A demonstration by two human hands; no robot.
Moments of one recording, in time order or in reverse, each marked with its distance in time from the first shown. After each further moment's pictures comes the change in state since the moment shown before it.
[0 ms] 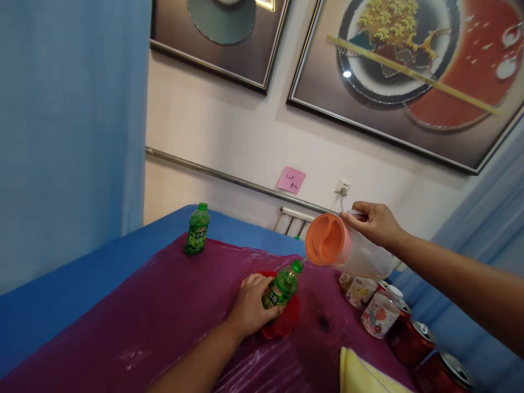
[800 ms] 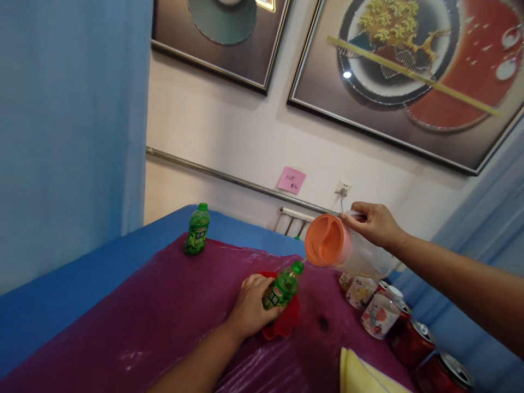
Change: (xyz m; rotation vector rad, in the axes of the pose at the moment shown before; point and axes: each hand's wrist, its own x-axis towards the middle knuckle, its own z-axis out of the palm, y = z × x) left_hand -0.001 0.002 -0.002 -0.009 -0.006 0.009; right_hand 0.001 -0.004 0.000 -0.001 -0.013 -0.009
